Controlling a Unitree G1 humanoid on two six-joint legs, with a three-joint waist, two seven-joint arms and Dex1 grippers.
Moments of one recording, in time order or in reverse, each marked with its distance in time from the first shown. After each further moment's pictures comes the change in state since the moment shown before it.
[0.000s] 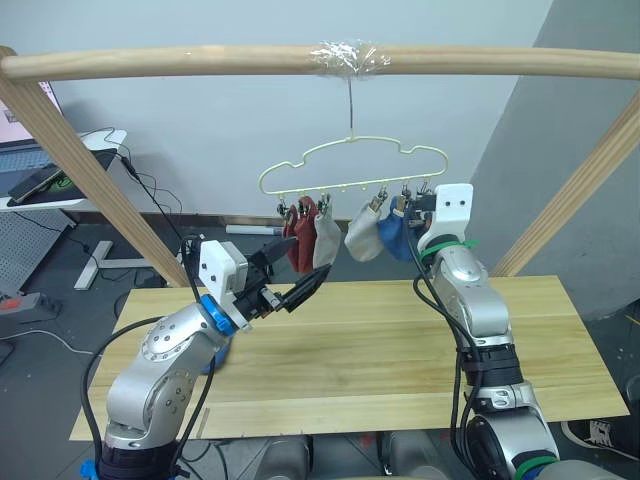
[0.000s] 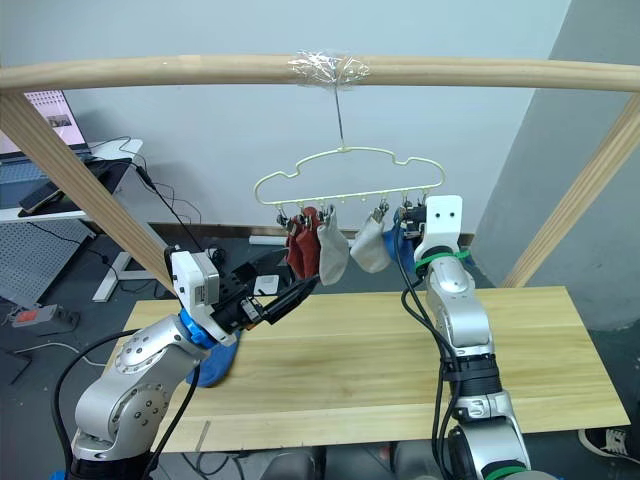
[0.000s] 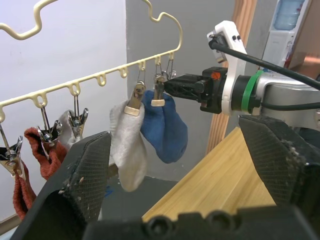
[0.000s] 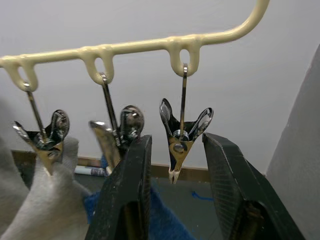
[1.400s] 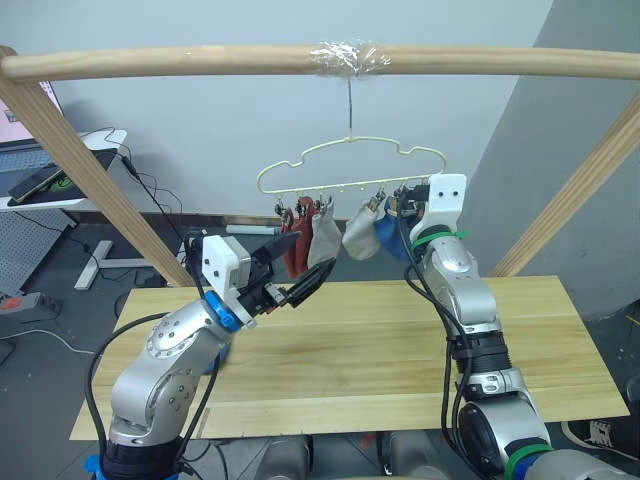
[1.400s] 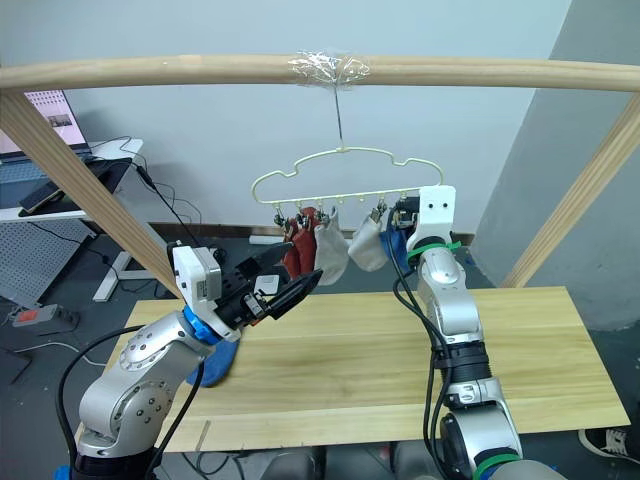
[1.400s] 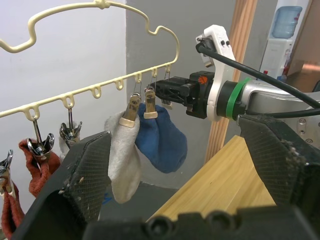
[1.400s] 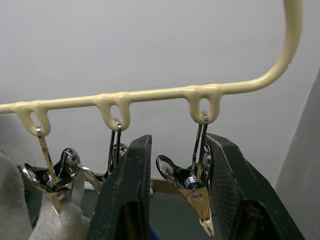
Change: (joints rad) left arm -0.022 -0.006 -0.016 -0.012 -0.026 0.002 0.034; right arm -0.063 0.031 -0.001 0.082 -0.010 -0.096 -0.008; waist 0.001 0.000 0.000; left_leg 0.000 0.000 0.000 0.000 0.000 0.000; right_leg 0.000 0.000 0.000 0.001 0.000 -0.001
